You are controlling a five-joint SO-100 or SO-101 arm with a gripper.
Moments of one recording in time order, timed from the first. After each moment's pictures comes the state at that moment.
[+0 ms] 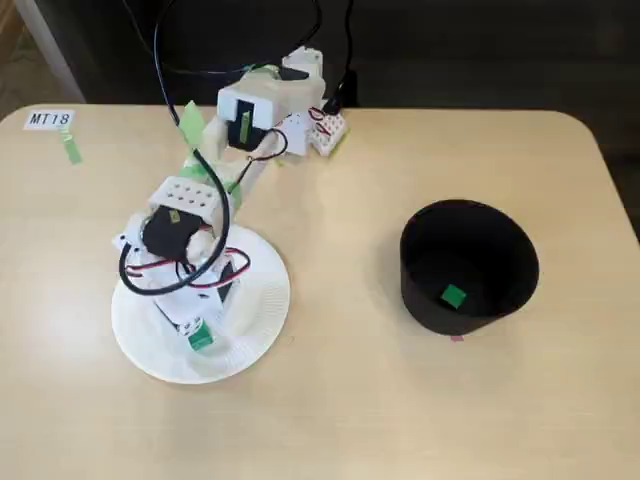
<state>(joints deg) 21.5 18.2 8.2 96.2 26.9</state>
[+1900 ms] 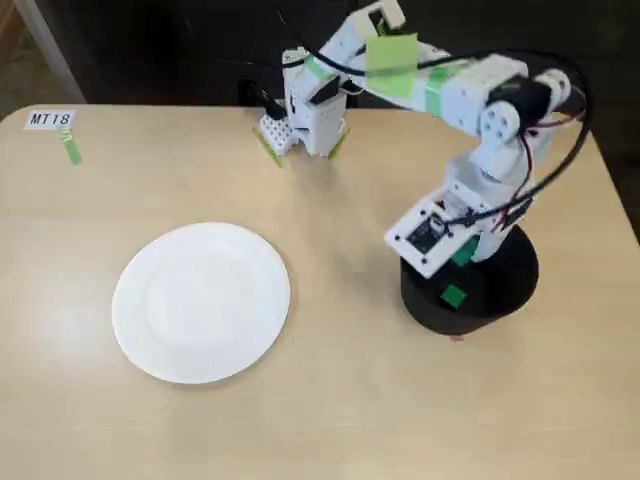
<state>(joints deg) -35.7 45.3 33.4 96.2 -2.5</state>
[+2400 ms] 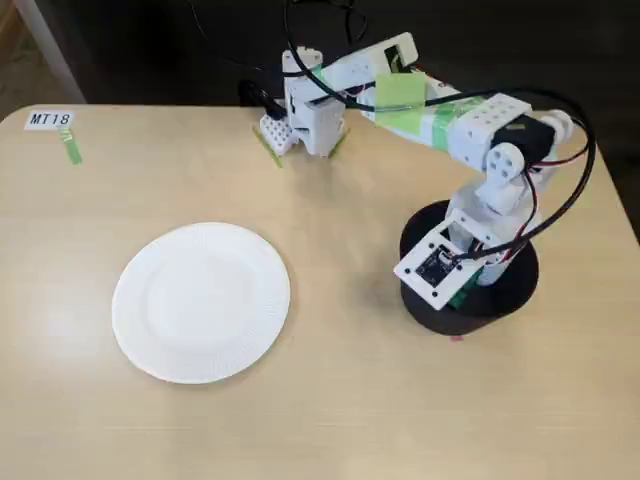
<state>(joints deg) -34.9 37.7 23.2 96.5 -4.4</state>
